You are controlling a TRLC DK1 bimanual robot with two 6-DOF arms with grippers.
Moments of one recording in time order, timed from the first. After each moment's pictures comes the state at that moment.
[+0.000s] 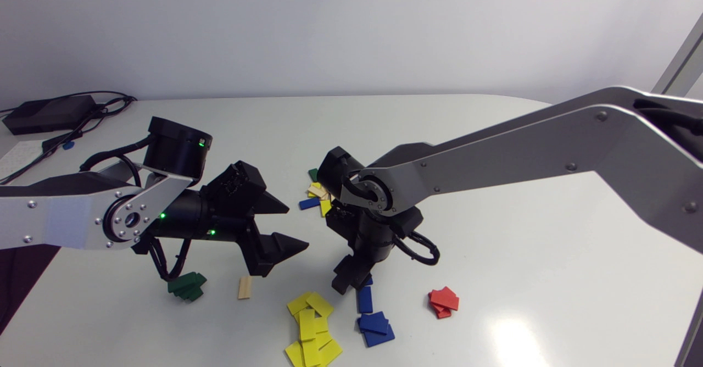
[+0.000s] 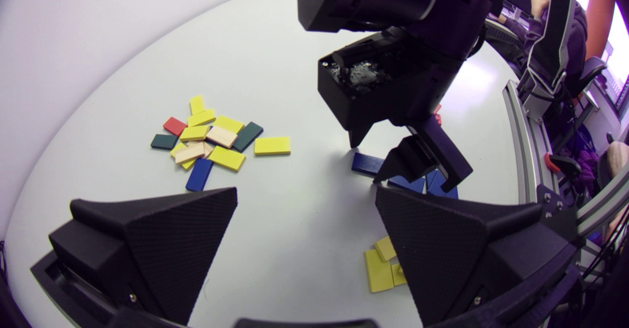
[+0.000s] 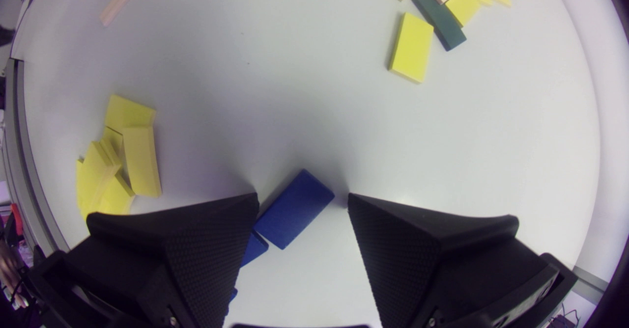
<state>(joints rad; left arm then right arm) -0.35 1.44 0.71 -0.10 0.50 0.54 0.76 1.98 1.28 -0.63 0.02 -0.15</state>
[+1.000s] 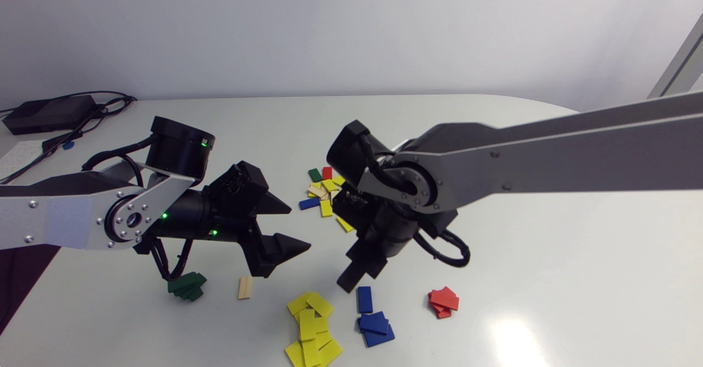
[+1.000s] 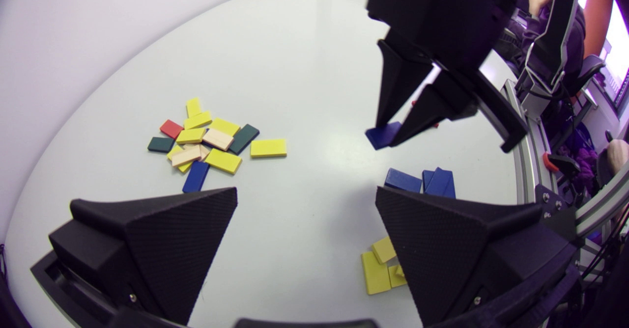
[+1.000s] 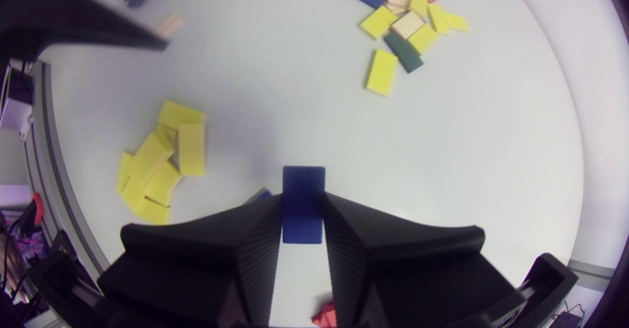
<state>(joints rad) -0.36 1.44 0.71 -0.10 0.50 0.54 0.80 1.74 1.16 -0.63 0.03 -0.12</state>
